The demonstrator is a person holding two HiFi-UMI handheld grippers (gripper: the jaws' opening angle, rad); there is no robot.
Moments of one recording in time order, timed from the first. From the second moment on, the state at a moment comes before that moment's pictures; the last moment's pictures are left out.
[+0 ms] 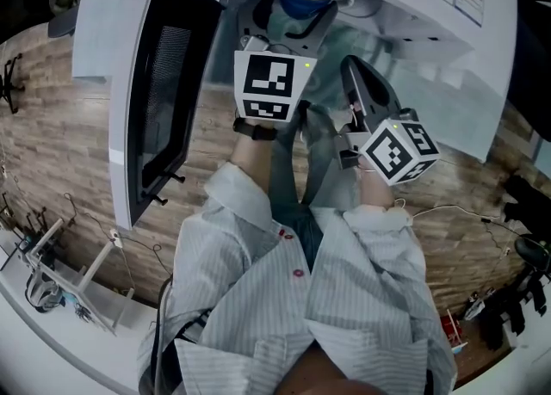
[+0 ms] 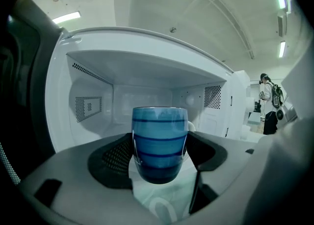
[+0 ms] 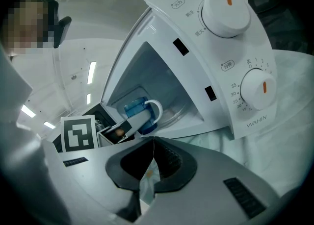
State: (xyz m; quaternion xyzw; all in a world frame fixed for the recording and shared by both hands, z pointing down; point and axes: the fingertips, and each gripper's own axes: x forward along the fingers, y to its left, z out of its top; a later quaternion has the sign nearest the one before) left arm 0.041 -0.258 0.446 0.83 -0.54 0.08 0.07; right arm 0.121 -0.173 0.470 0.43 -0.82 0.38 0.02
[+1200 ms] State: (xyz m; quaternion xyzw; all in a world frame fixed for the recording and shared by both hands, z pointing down) left arm 0.049 -0.192 0.393 0.80 -0.59 0.05 0.07; right arm 0.145 -0.169 0.423 0.36 -0.86 0.34 0.06
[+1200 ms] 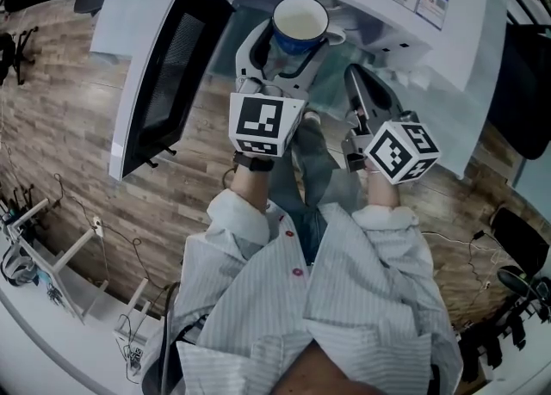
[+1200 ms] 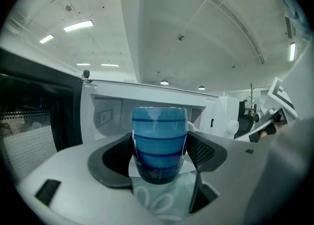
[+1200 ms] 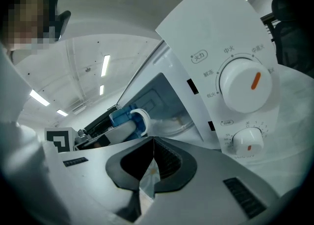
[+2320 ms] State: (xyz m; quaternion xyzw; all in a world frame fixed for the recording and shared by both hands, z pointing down) left arm 0.045 -0.177 0.292 0.79 -0.60 -0.05 0.10; right arm 0.149 -0.175 0.323 0.34 -0.90 0.27 0.02
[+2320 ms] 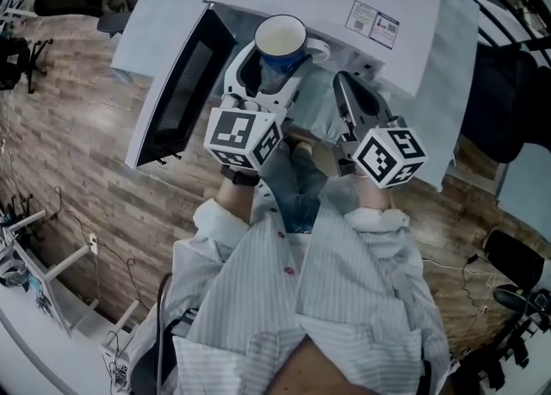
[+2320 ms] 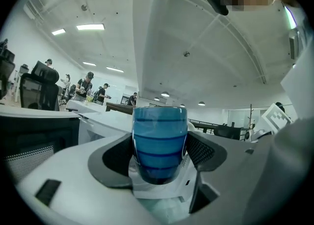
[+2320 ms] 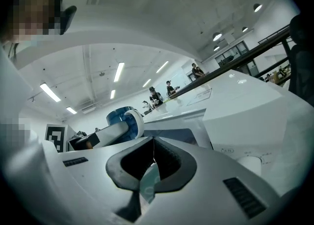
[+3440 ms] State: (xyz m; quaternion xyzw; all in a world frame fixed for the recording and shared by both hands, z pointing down) left arm 0.059 -0.167 0.266 0.84 -0.53 -0.04 0.11; right arm 0.135 -0.185 0.290 0.35 -0.91 0.24 0.03
